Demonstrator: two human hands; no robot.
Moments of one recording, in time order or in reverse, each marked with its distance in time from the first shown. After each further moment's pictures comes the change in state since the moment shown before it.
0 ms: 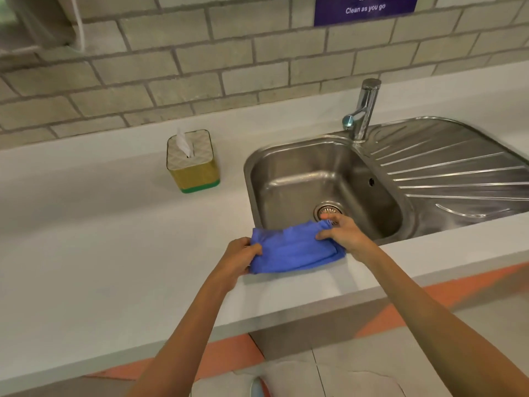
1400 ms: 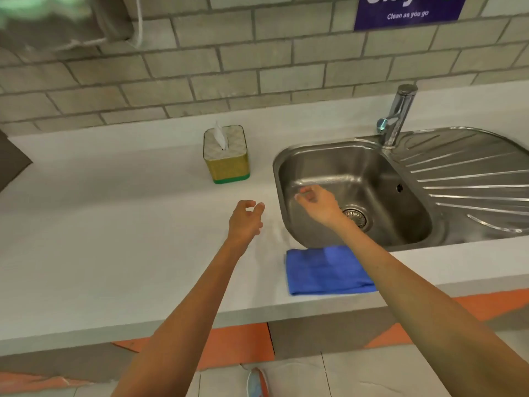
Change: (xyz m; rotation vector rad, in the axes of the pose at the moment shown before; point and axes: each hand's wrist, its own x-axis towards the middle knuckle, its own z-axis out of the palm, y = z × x) left_hand 0.011 0.023 -0.039 -0.008 0.339 0.151; right_hand 0.002 -0.069 0.084 -0.398 0.056 -0.315
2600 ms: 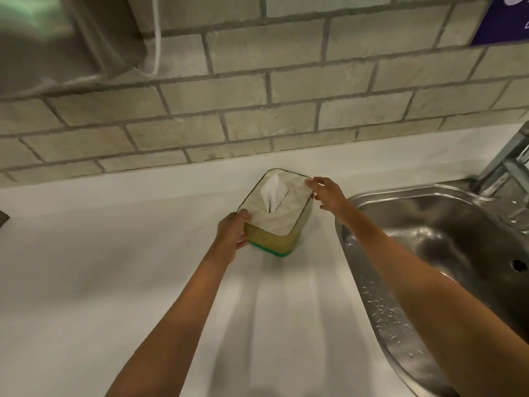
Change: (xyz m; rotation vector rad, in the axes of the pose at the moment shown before) left_hand 0.277 0.038 -0.115 -0.314 -0.048 -0.254; right_hand 0.273 -0.111 0.090 0.395 -0.020 0.181
